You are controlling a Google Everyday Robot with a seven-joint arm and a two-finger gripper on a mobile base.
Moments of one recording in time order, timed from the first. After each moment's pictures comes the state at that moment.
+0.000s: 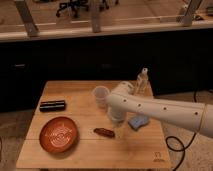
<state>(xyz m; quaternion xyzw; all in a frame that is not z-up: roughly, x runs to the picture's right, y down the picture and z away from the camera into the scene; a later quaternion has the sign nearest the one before) 0.044 0.212 0.765 -0.36 -0.10 -0.13 0.92</state>
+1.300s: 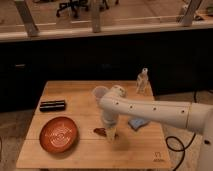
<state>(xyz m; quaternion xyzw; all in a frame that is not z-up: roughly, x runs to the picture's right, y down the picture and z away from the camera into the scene) 0.003 0.228 0.785 -0.36 -0.11 -0.11 0.92</state>
